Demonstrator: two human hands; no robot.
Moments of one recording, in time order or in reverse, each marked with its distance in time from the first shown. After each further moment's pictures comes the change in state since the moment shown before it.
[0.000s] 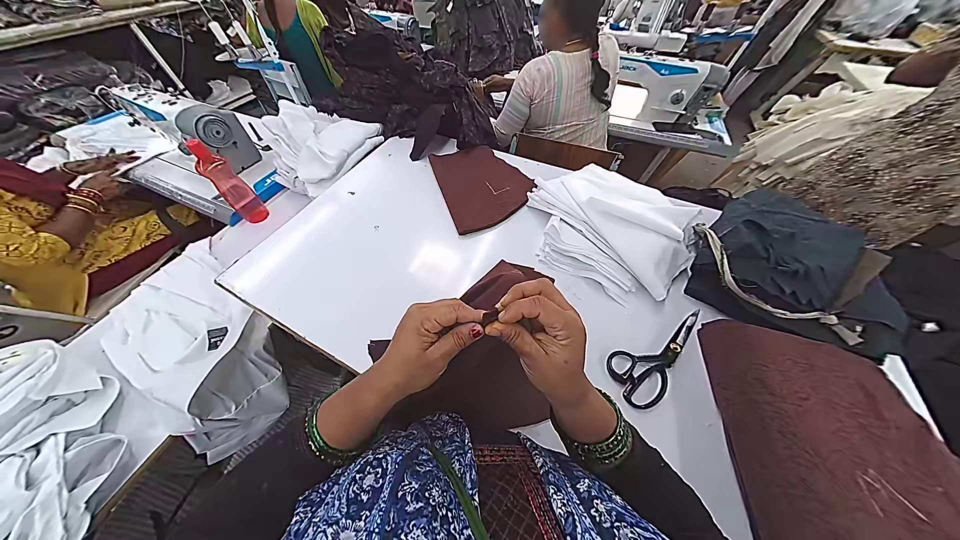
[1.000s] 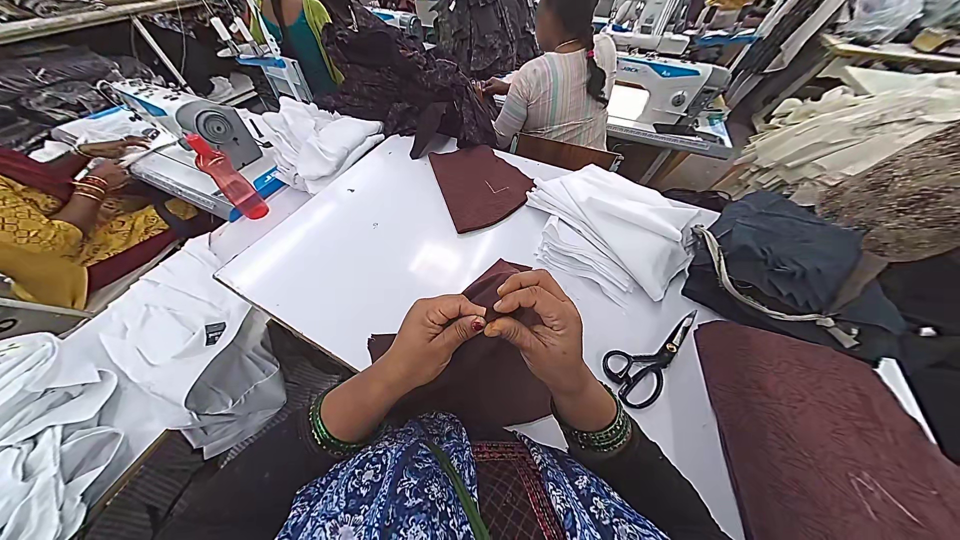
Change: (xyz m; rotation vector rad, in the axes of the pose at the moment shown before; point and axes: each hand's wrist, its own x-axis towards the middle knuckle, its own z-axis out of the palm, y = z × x) left_hand 0.004 -0.002 0.011 -0.097 0.040 -0.083; right_hand 0.005 0.006 -0.009 -0.050 -0.051 -0.021
